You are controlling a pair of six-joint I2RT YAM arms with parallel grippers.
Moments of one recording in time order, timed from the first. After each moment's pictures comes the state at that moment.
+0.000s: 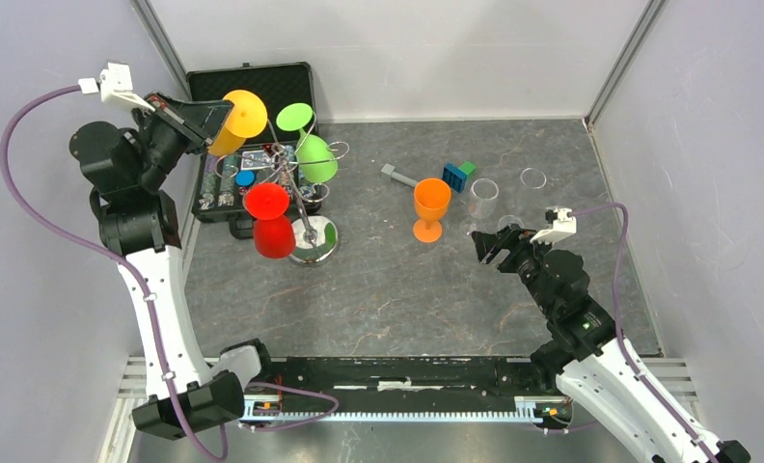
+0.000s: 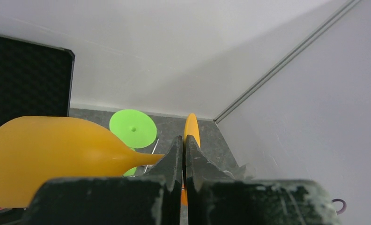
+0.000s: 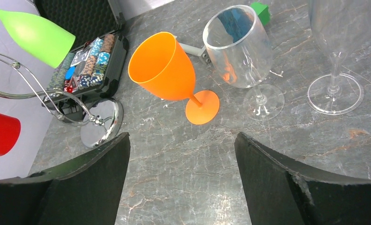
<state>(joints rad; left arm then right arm) 0.32 1.09 1.46 -0.23 0.69 -0.71 0.54 0.49 0.46 -0.14 0.23 0.57</state>
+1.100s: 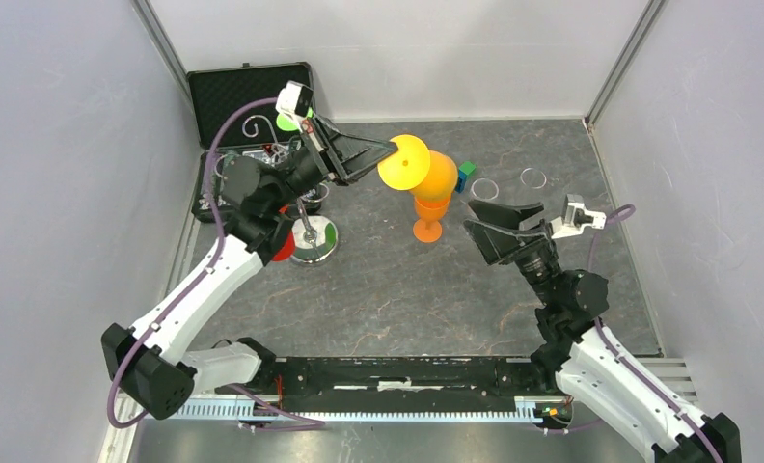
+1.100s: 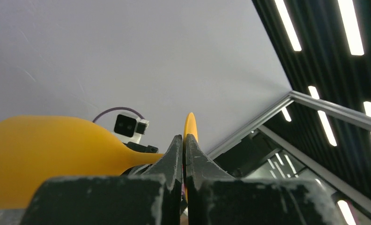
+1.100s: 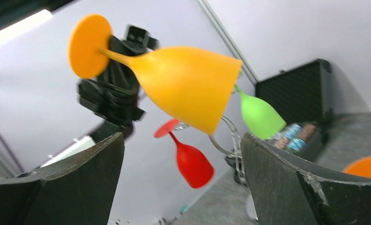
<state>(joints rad) -0.54 1.17 1.17 0.57 0.60 -1.38 0.54 0.60 0.36 0.80 -0.16 0.84</state>
